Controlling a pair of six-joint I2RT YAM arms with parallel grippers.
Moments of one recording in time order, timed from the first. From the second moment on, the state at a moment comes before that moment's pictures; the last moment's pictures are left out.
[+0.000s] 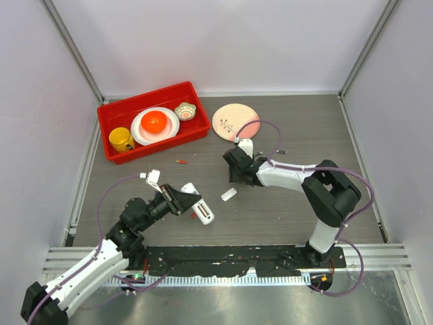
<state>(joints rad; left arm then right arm) -0.66 0.43 0.09 0.30 0.20 -1.00 0.78 1.76 1.01 -0.27 0.44 0.67</state>
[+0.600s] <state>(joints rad) -0.66 0.37 0.09 0.30 0.20 -1.01 0.72 1.55 0.96 -0.29 0.04 -0.56</state>
